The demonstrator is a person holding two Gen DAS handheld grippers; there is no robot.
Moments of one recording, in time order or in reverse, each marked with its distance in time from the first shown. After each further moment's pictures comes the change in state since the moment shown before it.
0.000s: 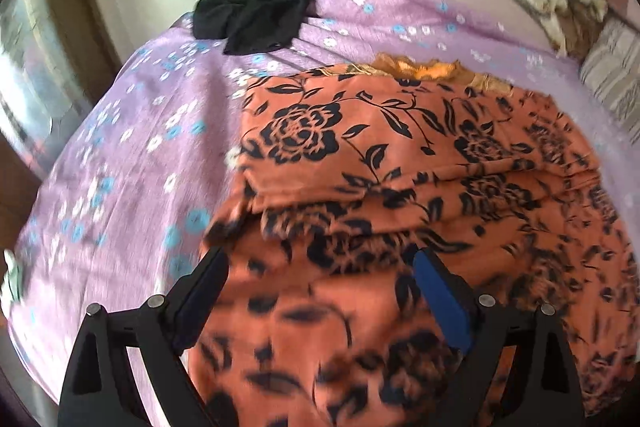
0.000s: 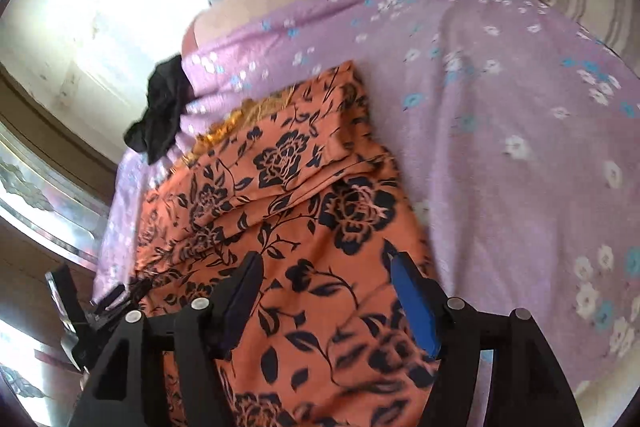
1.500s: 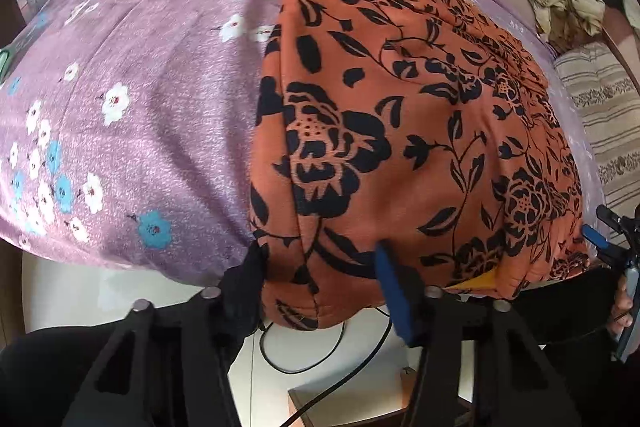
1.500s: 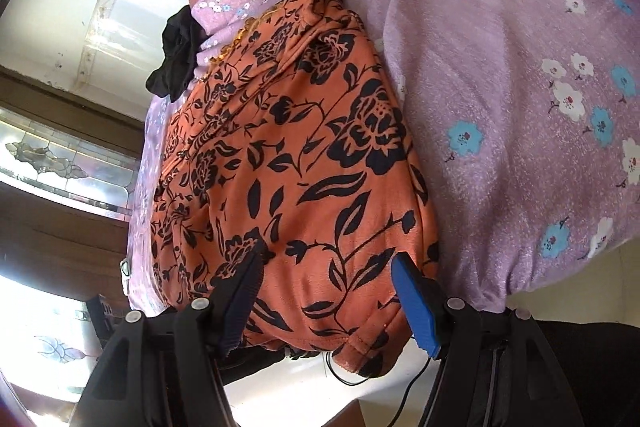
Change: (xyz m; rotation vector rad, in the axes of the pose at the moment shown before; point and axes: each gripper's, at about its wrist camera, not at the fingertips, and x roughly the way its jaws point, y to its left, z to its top) left arm -0.050 0.063 -0.152 -0.184 0.315 -0.232; right arm -0.015 -0.039 -0.098 0.080 0.238 0.120
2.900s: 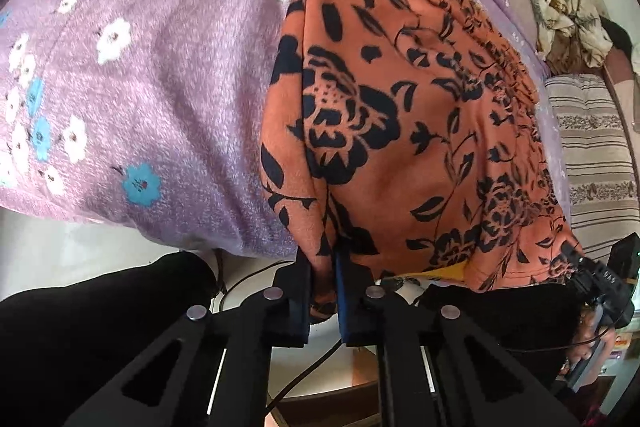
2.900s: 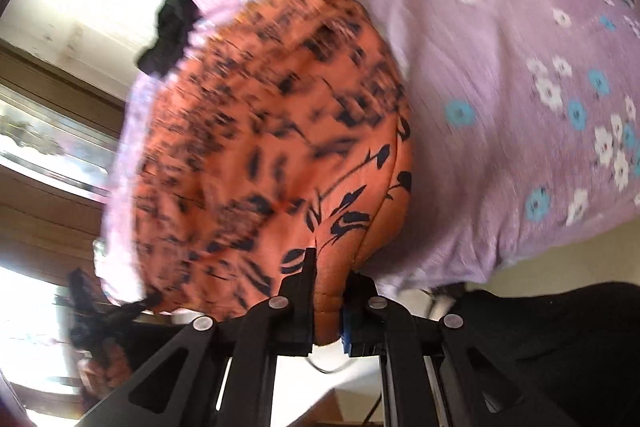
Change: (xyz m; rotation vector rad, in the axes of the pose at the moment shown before) left arm -0.004 0.035 -0.004 -0.141 0.121 -0.160; right arm -0.019 0.030 -0.017 -0.054 -0.002 -0.078
